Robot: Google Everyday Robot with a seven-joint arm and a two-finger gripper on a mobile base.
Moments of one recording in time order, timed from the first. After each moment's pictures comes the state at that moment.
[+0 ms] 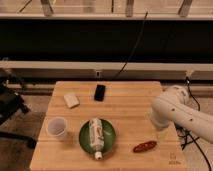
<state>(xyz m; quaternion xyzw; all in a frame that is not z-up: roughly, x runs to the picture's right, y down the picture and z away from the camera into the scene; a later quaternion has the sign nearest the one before) 0.243 0.205 0.705 -0.30 -0.02 -0.13 0.94</state>
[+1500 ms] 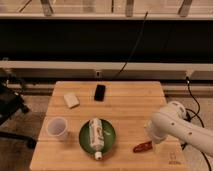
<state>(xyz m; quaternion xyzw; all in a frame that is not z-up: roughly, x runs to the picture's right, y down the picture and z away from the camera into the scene) 0.232 0.273 0.732 -0.31 -0.08 -0.15 0.93</state>
